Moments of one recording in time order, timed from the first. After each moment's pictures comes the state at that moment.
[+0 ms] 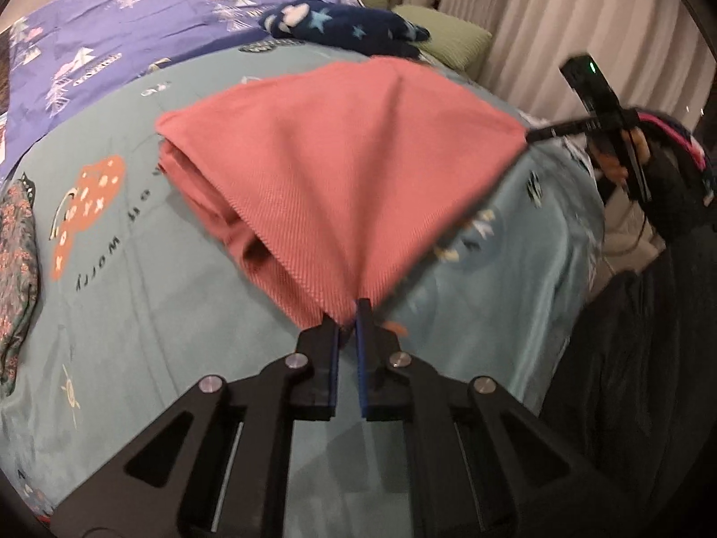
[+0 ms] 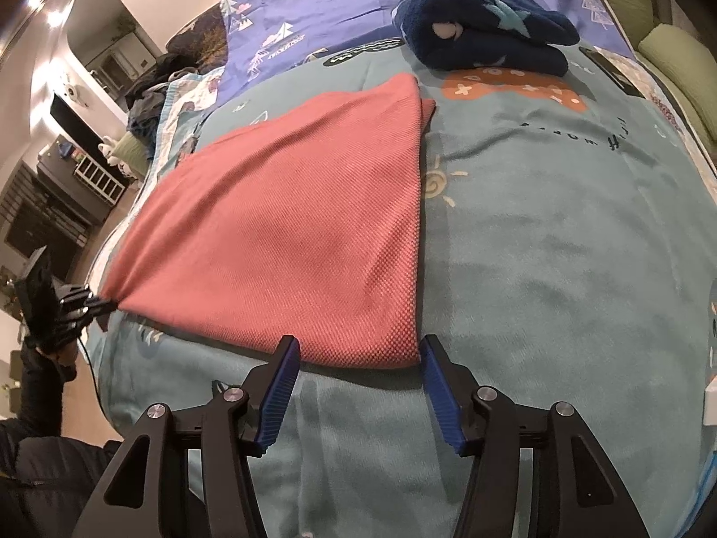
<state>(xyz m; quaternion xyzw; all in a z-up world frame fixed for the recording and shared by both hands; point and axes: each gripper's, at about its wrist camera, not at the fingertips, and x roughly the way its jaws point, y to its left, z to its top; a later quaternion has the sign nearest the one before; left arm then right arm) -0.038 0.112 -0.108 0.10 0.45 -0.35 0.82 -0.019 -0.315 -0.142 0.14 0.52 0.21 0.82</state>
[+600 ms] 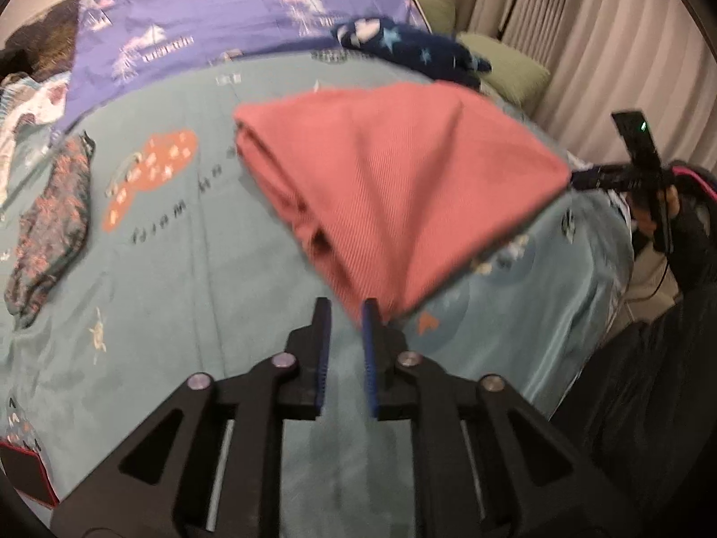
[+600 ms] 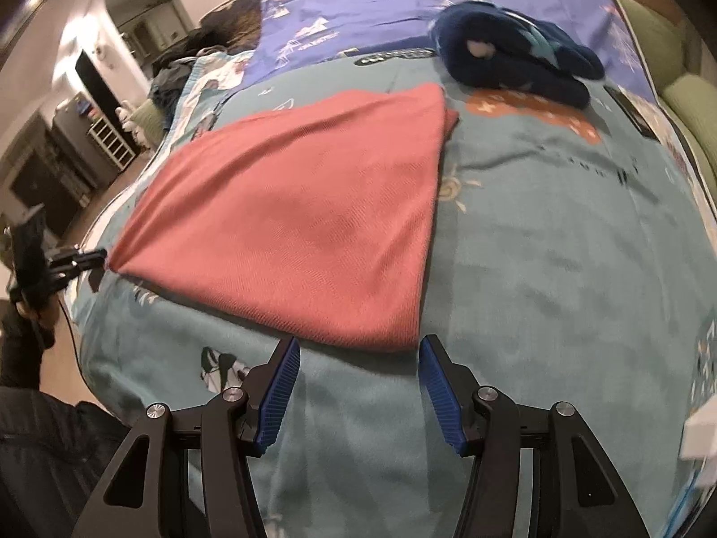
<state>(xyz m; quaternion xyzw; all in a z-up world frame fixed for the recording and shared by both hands) -0.050 0.136 -0.090 0.04 0.43 -0.25 0.86 -0.021 -0.313 -0.141 0.07 0.49 0.25 0.83</state>
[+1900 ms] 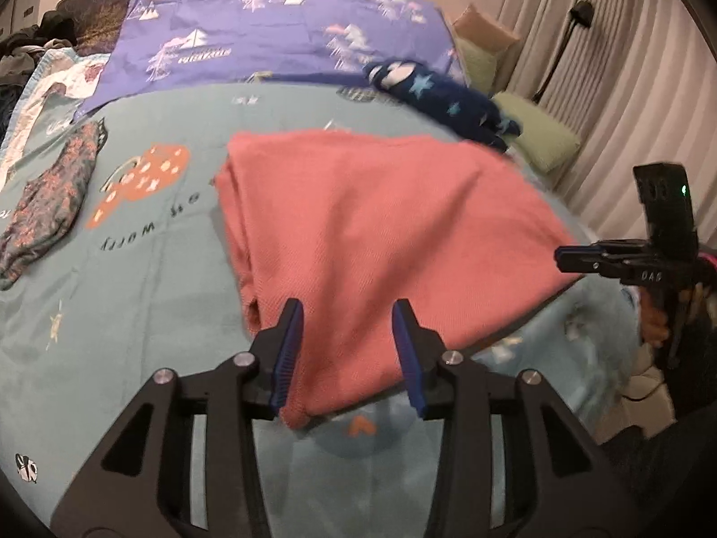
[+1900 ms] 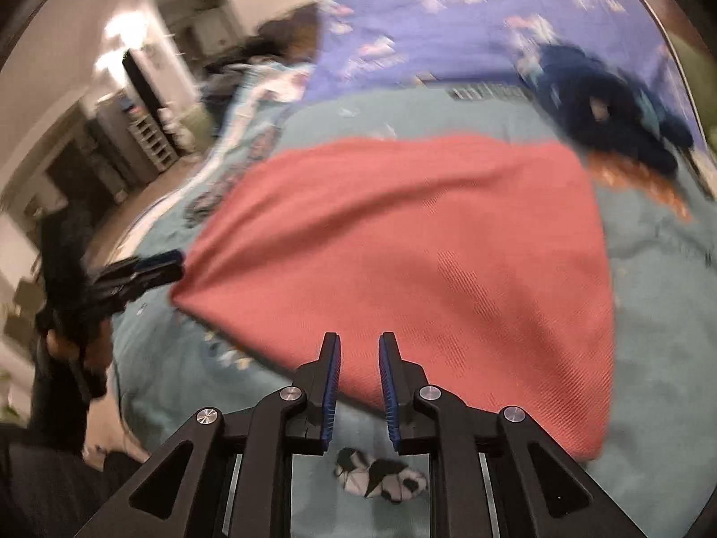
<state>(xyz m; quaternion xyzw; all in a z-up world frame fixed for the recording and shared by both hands) -0.029 0.094 -0.112 -0.04 0.41 -0.18 0.89 -0.003 -0.213 -0.131 0.07 0.50 0.26 0.83</state>
